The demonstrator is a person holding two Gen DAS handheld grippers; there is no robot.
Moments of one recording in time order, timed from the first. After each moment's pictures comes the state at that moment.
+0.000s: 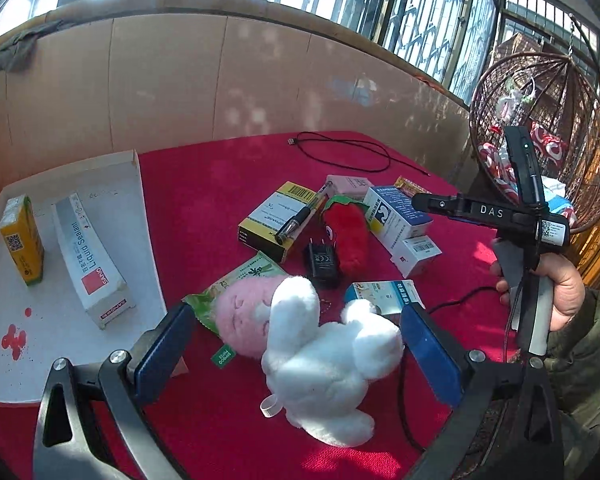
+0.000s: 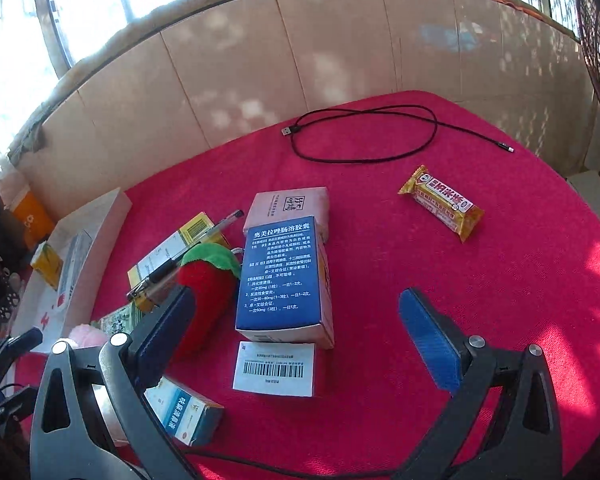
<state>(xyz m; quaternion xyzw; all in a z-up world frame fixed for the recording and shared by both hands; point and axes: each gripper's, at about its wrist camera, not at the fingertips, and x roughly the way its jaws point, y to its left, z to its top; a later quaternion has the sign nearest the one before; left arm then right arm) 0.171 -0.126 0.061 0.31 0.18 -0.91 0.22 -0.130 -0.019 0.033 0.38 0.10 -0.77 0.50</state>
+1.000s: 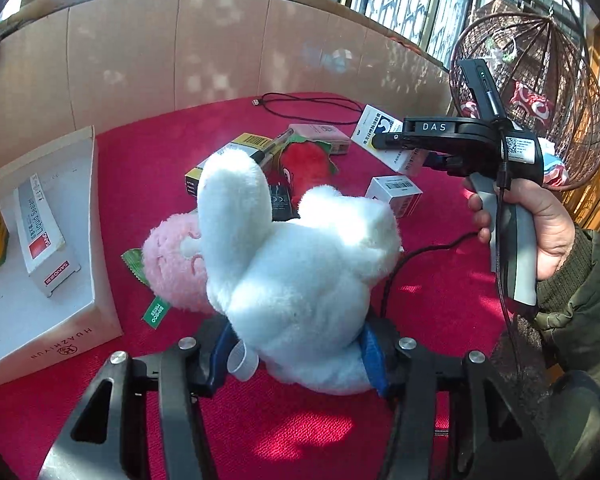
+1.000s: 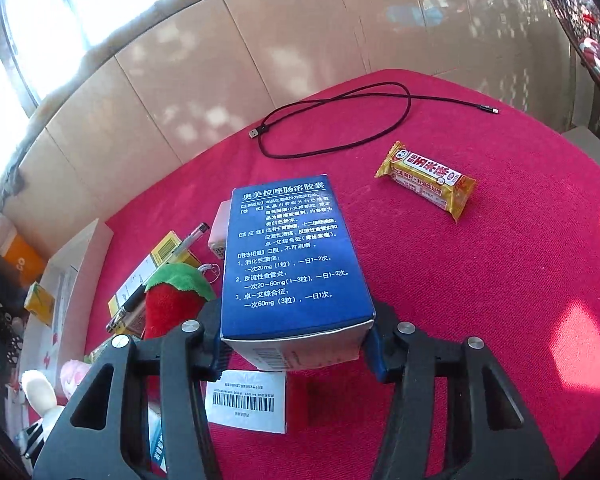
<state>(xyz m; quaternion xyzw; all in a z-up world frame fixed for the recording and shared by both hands) 0.154 -0.091 0.031 0.34 0.16 -0.91 0.19 -0.158 -0.018 0.014 0.41 0.03 -0.78 0.47</state>
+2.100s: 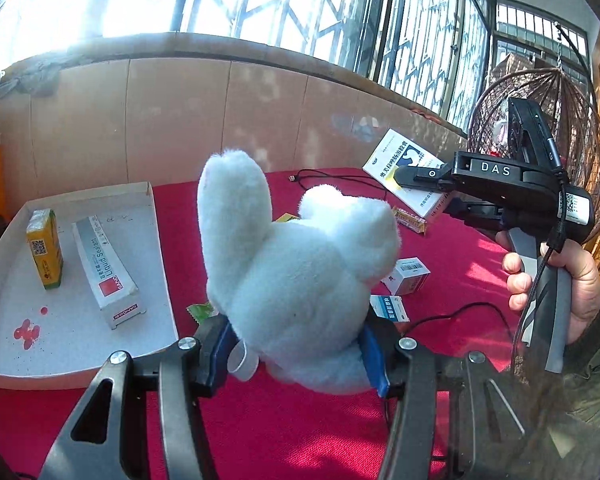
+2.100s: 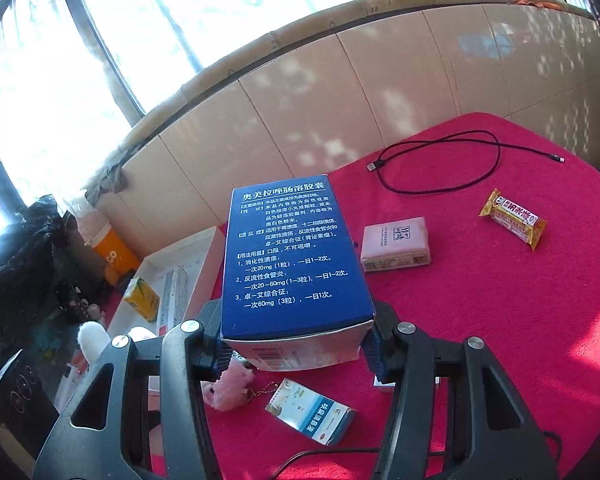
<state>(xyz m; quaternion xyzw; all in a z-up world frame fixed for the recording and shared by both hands) 0.192 -0.097 0.069 0.23 0.15 -0.93 0.26 -0.089 -0.009 0.079 0.36 -0.01 -0.72 0.59</state>
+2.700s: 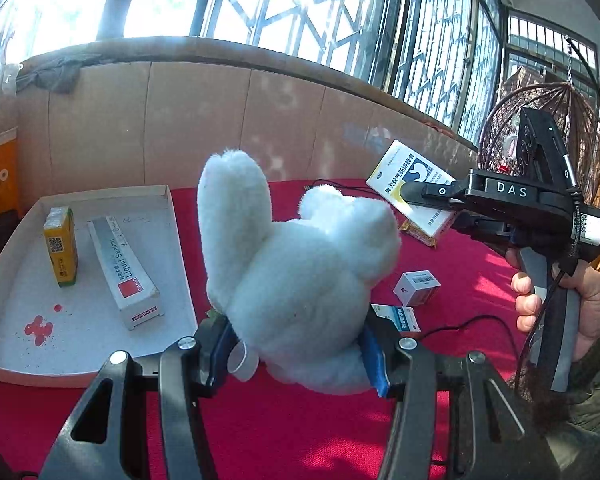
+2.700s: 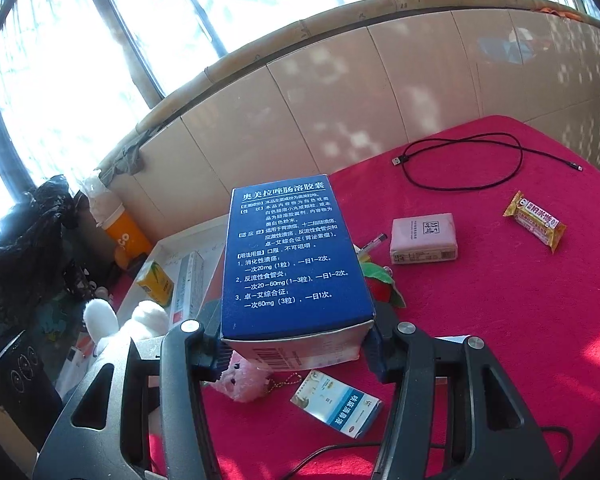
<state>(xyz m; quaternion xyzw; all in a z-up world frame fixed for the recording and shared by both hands) 0.204 -0.101 0.074 0.21 0.17 -0.92 0.28 -0.068 -0.018 0.083 0.36 0.01 -0.70 0.61</state>
